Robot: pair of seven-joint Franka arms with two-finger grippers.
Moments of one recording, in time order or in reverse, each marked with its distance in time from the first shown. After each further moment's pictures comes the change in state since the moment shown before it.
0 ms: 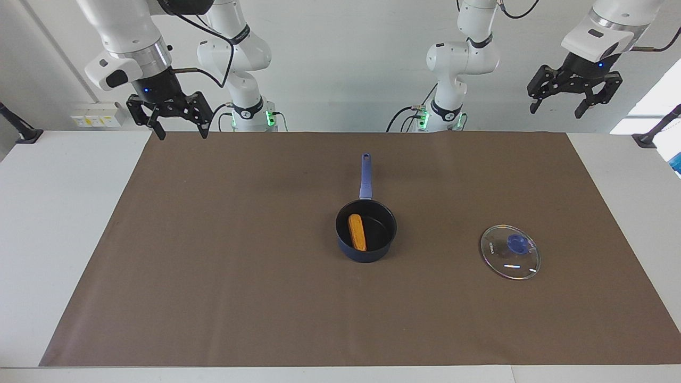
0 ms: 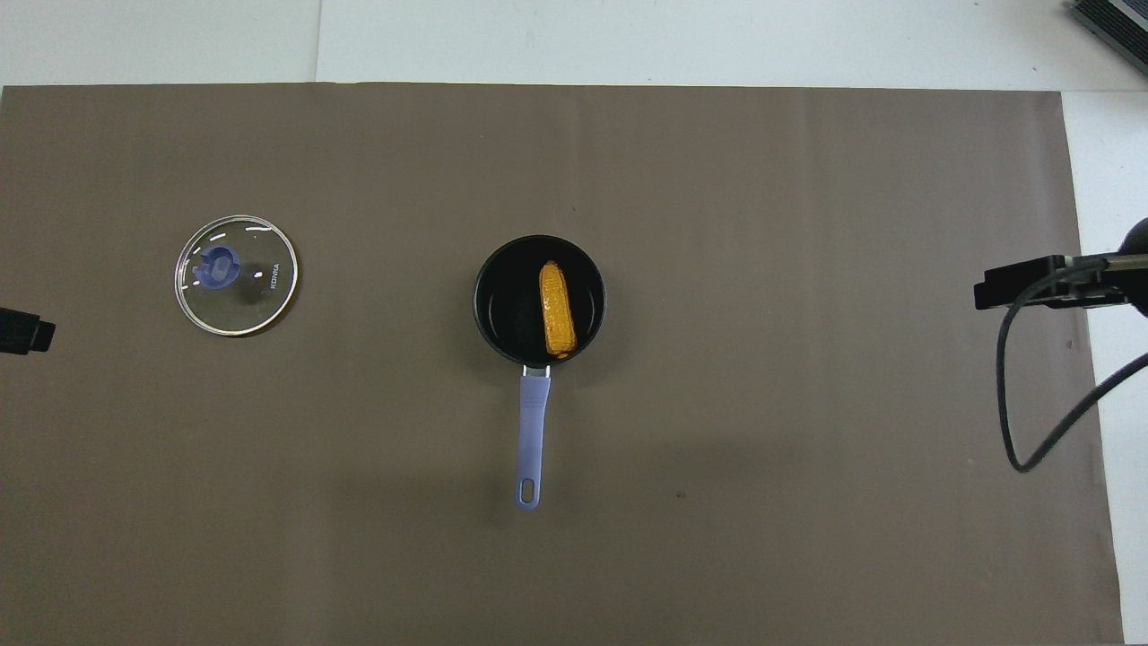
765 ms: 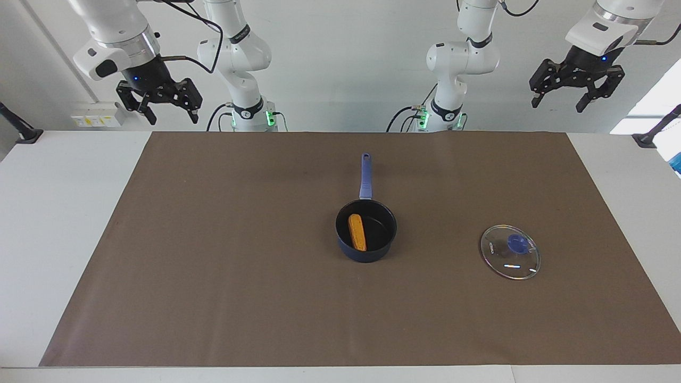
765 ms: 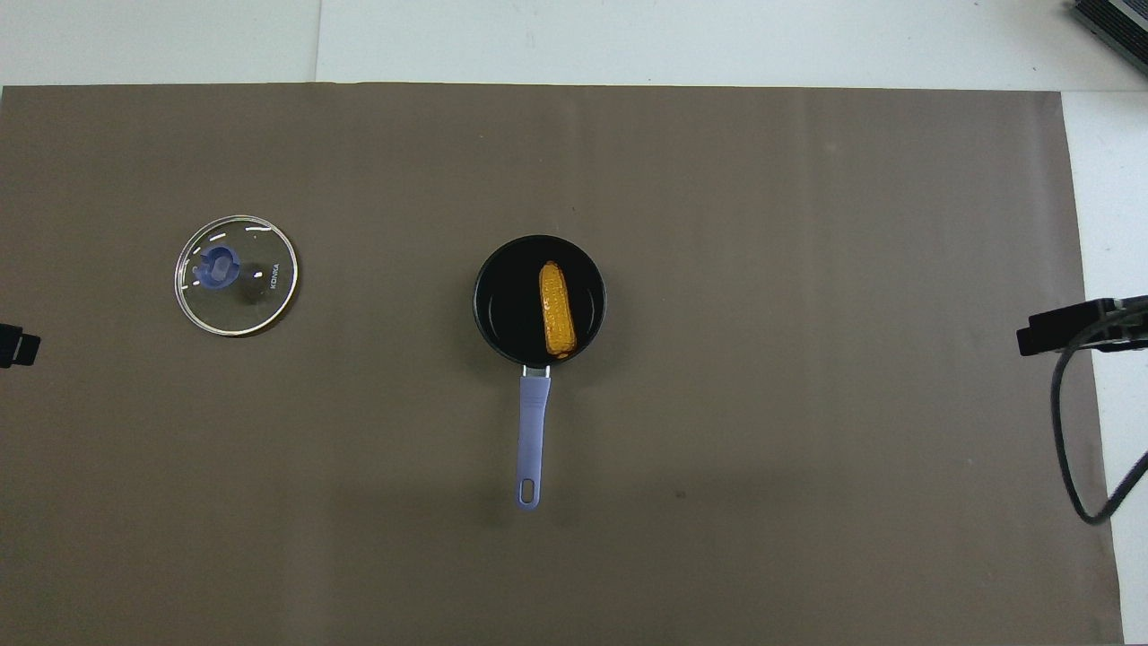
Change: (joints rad) left arm 0.001 -0.011 0.007 0.008 0.000 -0.043 -0.029; right arm -0.021 -0.012 -0.010 0.012 -0.049 -0.133 -0.102
